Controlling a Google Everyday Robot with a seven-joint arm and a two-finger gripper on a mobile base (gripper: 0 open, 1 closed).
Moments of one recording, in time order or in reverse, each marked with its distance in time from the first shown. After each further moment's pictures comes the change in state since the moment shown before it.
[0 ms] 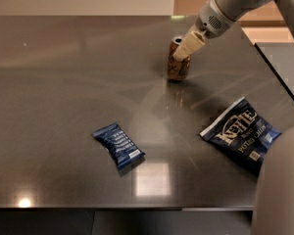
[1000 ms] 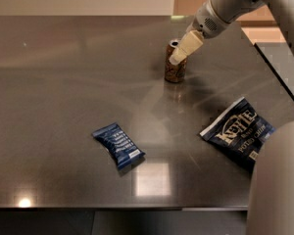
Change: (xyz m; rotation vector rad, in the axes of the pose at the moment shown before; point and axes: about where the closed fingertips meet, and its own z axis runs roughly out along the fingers) arm -0.004 -0.022 0.015 0.053 -0.022 -0.018
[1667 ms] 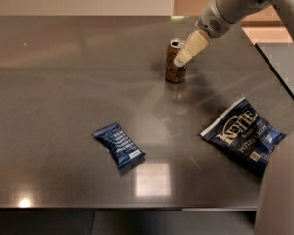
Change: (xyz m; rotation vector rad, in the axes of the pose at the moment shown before) arm 0.012 -0.010 -0.012 0.069 0.014 -0.009
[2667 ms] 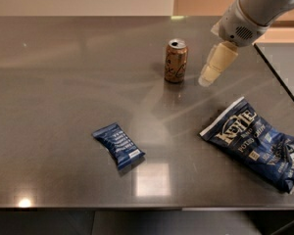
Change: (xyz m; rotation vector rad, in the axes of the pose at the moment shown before) arm 0.037 0.074 -0.069 -0.013 0.147 -0.147
